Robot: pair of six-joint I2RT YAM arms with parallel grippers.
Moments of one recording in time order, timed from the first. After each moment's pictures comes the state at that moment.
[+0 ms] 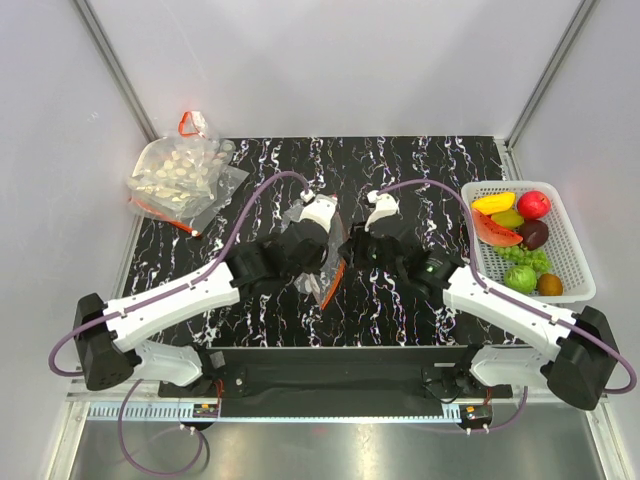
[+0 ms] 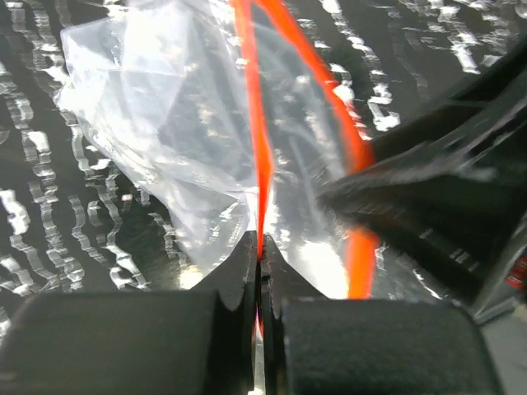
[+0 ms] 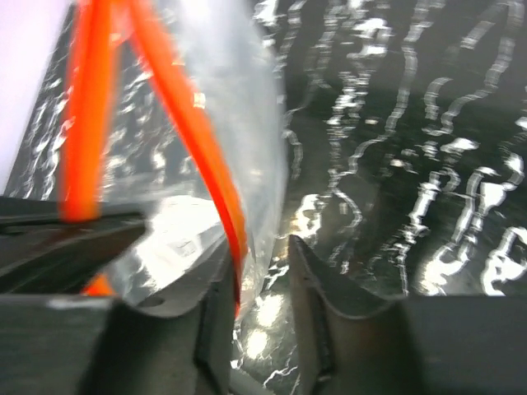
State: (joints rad) left arm -1.04 1.28 1.15 -0.56 -0.45 -0.37; right arm 0.86 1.20 0.90 -0.18 0.16 0.57
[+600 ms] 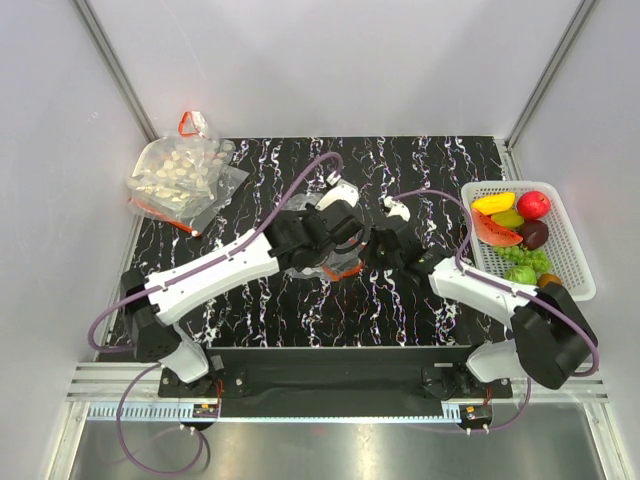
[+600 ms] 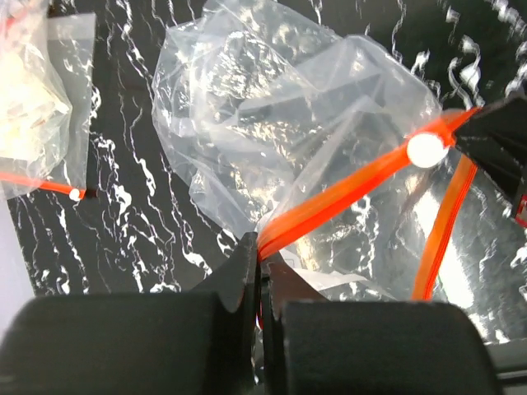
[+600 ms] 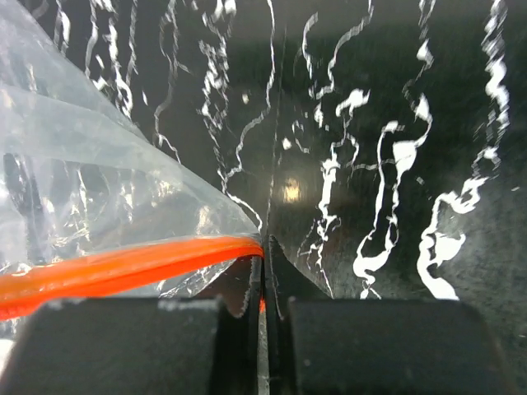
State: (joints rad) left arm -1.05 1.56 1.58 -1.01 -0.68 -0.35; right arm 0.67 1.36 0.77 -0.07 0.15 0.68
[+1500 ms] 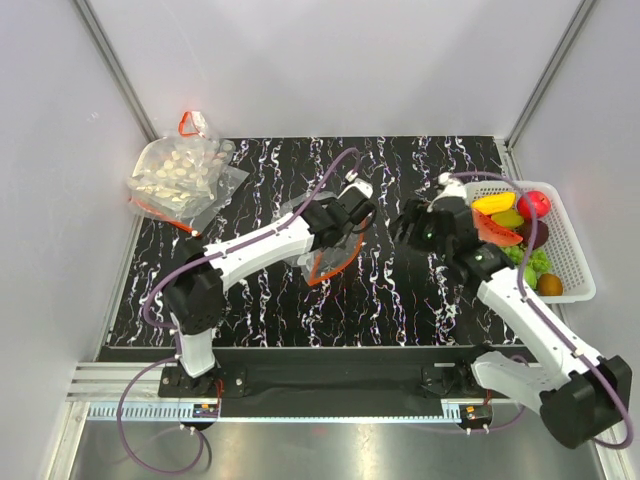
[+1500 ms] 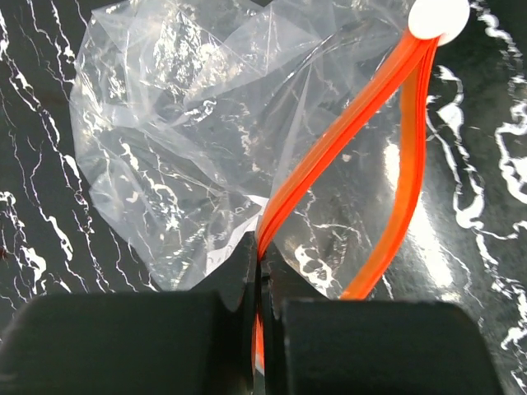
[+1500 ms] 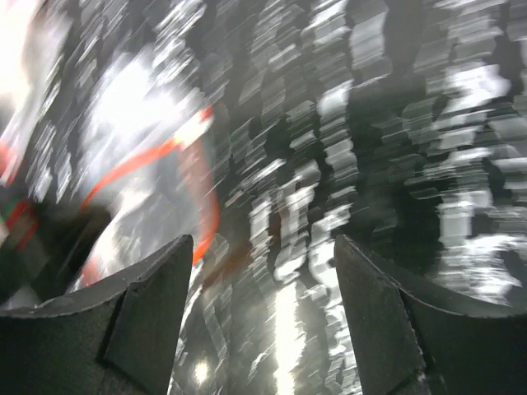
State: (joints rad) left arm -0.92 1.84 1.58 -0.73 -0.48 -0.26; right arm 0.47 1.04 0.86 -0.35 0.10 0.57
